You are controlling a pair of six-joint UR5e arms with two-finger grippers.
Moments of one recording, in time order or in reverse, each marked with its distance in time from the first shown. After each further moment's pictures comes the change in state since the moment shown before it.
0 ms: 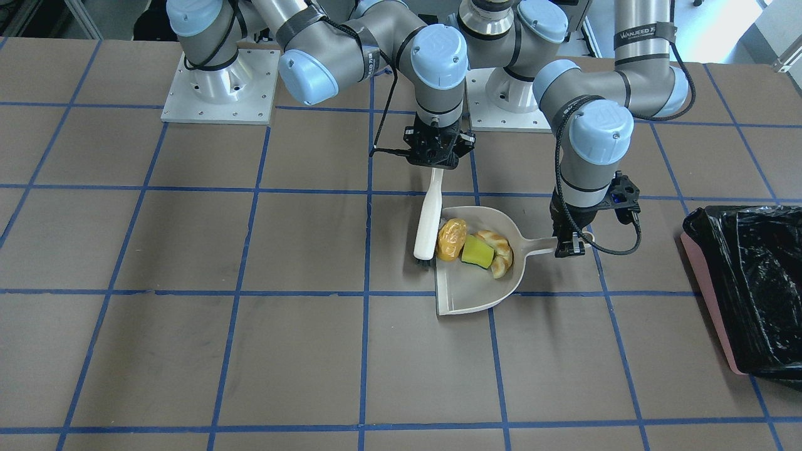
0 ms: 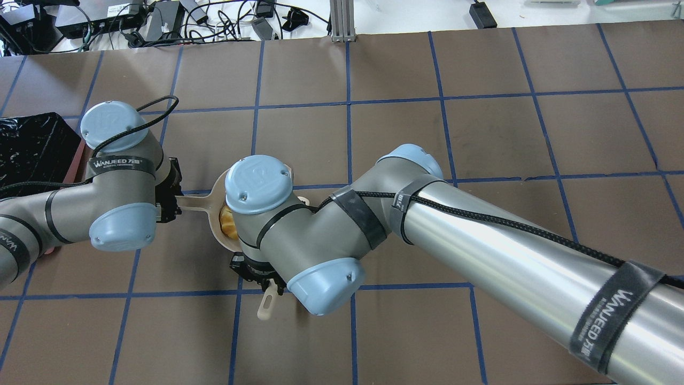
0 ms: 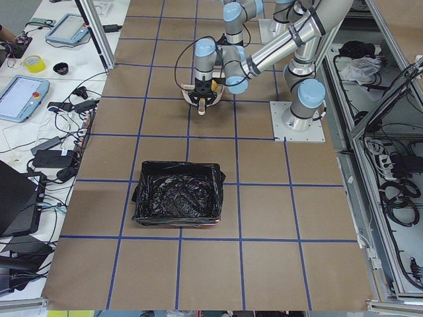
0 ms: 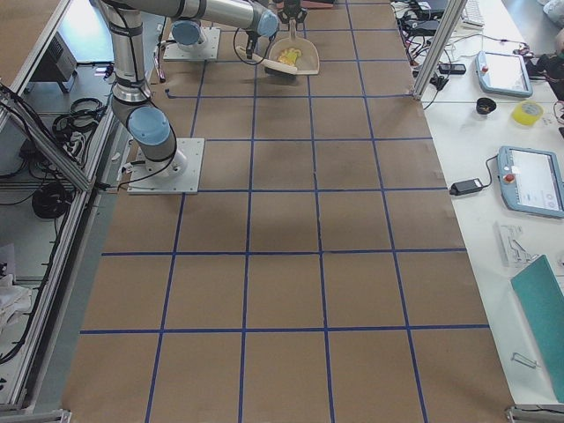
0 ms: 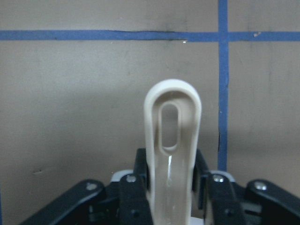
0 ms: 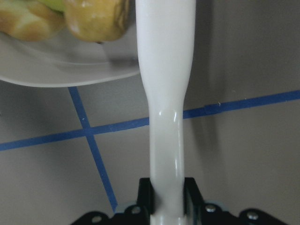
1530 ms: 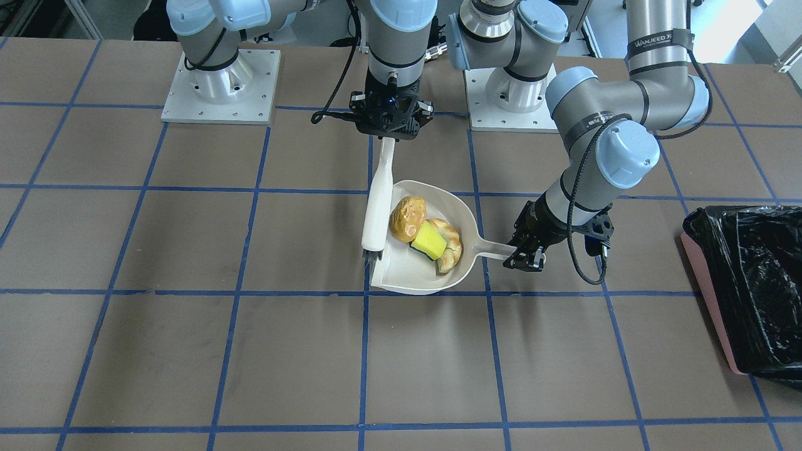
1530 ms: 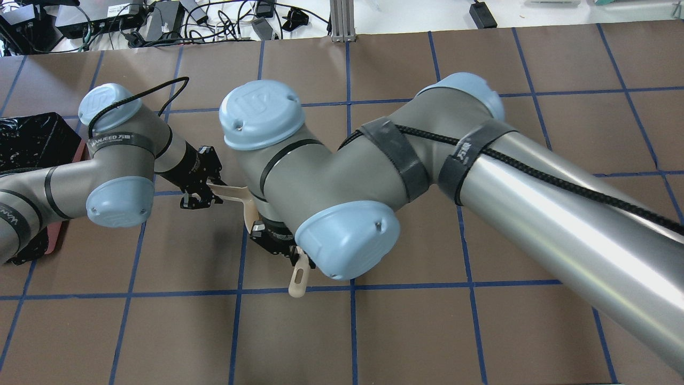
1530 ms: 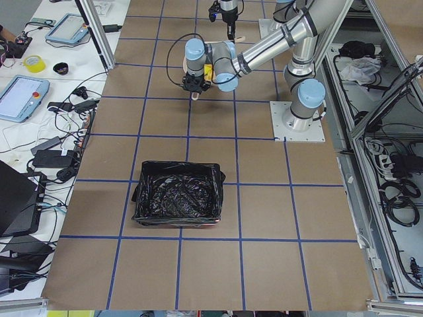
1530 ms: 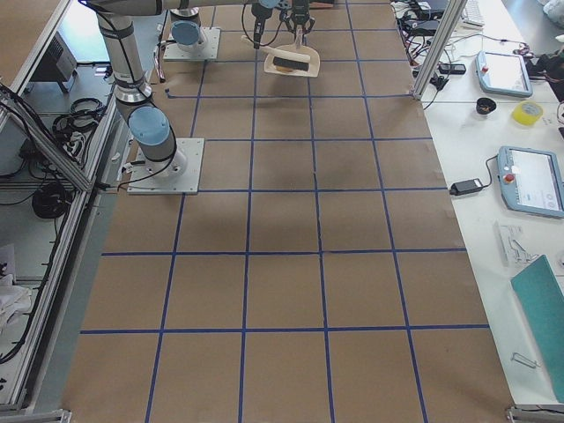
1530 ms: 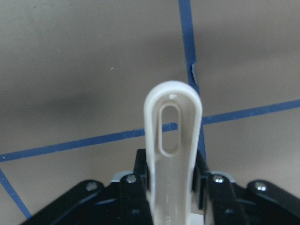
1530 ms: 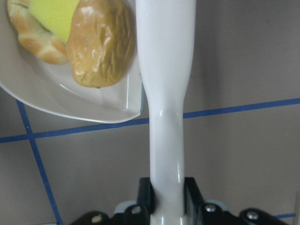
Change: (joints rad) left arm 0.011 -0.051 0.124 -0.189 -0.393 0.189; right arm -0.164 -0.188 -0.112 0.419 -0.152 -0.258
